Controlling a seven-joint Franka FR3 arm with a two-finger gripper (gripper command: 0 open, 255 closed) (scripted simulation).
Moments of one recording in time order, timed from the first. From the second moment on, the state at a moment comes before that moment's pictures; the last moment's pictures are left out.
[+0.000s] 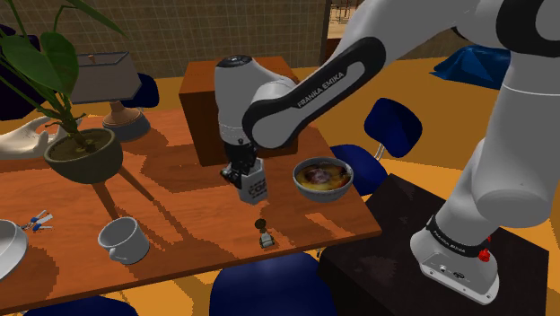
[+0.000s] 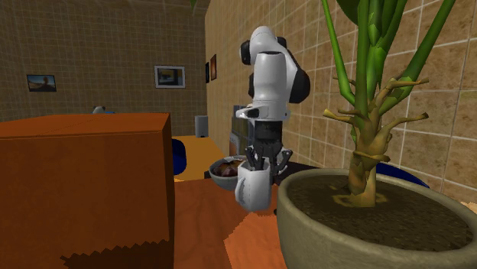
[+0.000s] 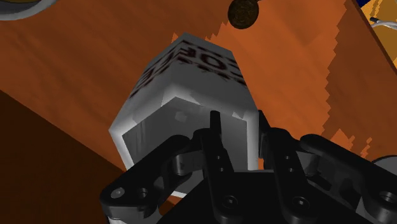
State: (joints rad) arm 0.18 0.22 0.41 -2.04 -0.13 2.32 0.43
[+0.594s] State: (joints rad) arm 0.18 0.16 0.43 -1.99 -0.09 2.21 0.40
